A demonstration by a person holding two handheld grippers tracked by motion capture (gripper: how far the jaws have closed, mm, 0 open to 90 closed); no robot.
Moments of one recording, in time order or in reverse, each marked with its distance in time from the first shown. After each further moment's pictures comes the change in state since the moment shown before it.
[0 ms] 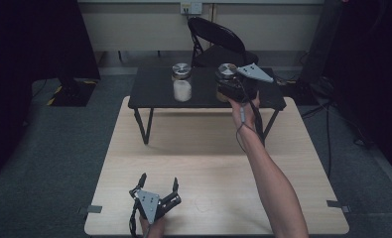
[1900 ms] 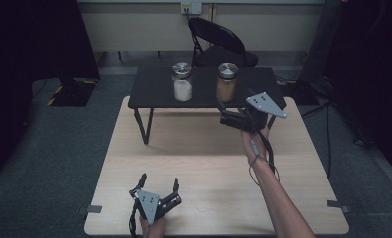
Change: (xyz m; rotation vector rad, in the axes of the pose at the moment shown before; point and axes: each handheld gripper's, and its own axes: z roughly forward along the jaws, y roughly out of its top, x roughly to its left) left arm 0.001 -0.001 0.000 -0.003 -0.007 -0.001; right arm 0.026 -0.041 -0.083 -0.071 -0.008 -0.016
